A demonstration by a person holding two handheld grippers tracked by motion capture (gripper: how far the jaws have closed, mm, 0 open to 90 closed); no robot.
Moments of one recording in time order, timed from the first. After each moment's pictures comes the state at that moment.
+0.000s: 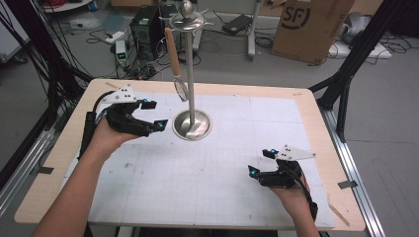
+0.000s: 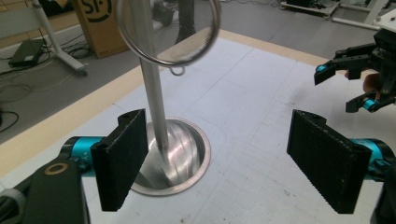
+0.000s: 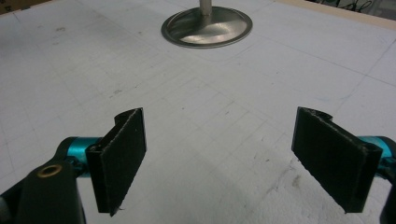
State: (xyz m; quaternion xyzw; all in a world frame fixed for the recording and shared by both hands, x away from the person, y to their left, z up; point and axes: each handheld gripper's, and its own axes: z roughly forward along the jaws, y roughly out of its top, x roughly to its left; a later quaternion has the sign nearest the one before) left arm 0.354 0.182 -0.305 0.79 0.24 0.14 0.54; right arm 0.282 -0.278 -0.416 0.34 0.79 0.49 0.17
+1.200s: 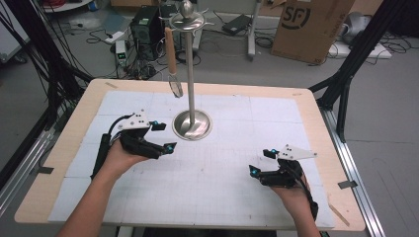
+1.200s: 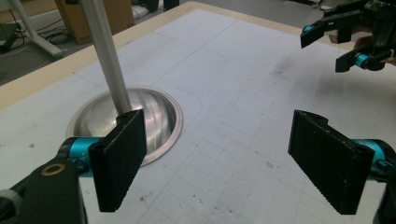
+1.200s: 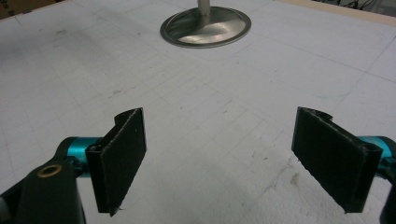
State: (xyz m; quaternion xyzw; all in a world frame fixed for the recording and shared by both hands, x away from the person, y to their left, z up) left arm 0.335 0.159 -0.363 0.80 0.24 0.12 0.53; right arm 0.284 -0.281 -0.419 0.34 0.78 0.49 0.16
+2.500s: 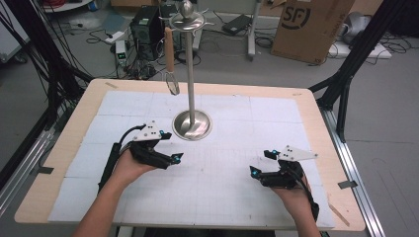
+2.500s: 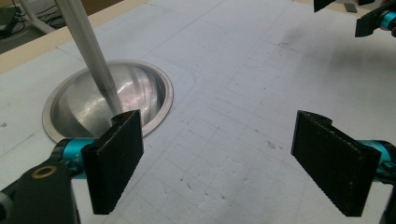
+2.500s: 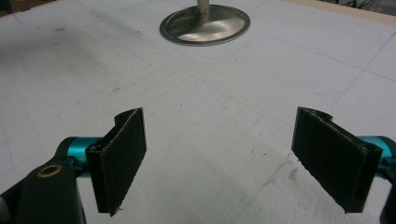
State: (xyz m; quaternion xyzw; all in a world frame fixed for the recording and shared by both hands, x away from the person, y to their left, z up) left arm 0.328 0.142 -0.388 0.82 0.24 0.13 0.50; right arm 0.281 -0.283 -0.419 0.34 0.79 0.49 0.16
